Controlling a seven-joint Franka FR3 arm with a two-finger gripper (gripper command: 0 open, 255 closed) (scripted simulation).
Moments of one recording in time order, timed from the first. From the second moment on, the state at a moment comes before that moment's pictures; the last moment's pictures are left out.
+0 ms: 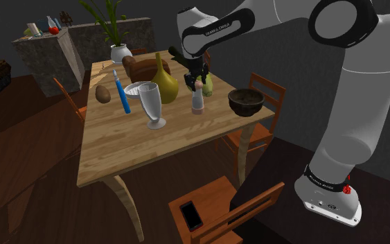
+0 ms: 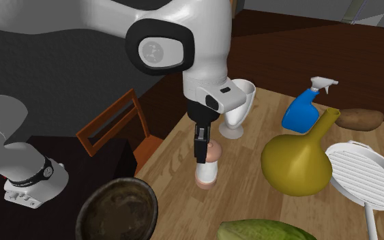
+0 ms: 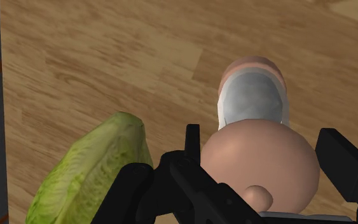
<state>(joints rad) -0.02 0.17 0.05 -1.74 -0.20 1.92 0.19</state>
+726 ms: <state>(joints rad) -0.01 0.16 0.05 -1.65 -0.19 1.82 0.18</state>
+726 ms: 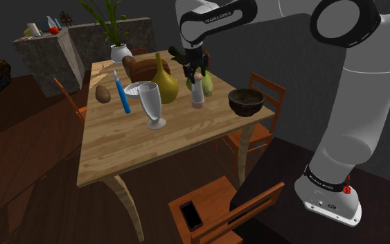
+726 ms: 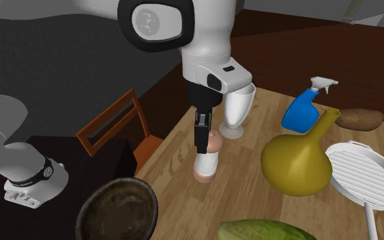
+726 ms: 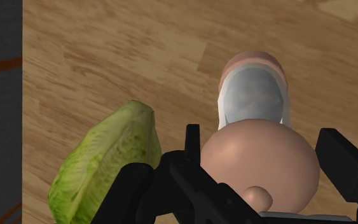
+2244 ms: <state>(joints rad) 0.00 0.22 0.05 -1.25 -0.19 1.49 0.13</state>
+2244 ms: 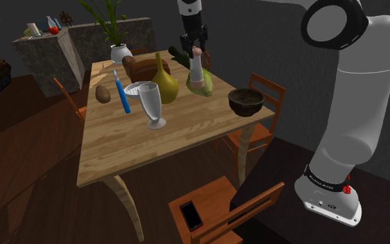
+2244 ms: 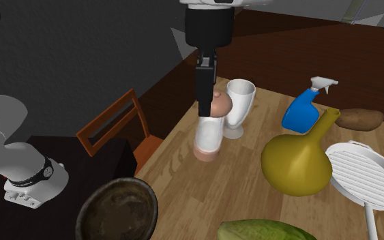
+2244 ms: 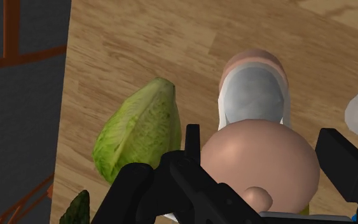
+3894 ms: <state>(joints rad) -0.15 -0.38 -0.11 -1.79 -0.21 1.48 -0.18</state>
